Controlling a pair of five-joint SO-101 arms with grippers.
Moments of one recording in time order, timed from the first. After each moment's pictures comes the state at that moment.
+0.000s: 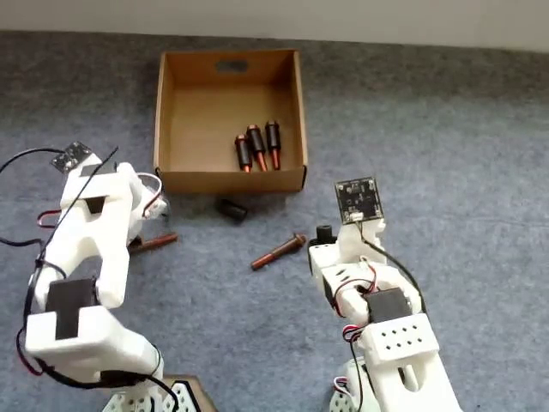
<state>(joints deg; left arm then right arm) -15.0 5.3 28.2 60.9 43.2 -16.2 -62.2 75.4 40.8 -1.6</state>
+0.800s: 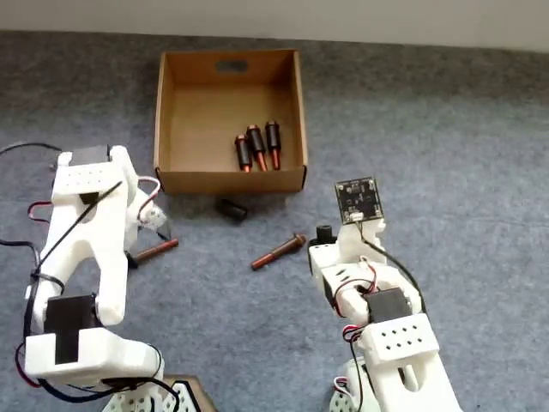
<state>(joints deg) -14.9 -1.4 23.5 88.1 43.4 -16.2 -62.2 75.4 40.8 -1.6</state>
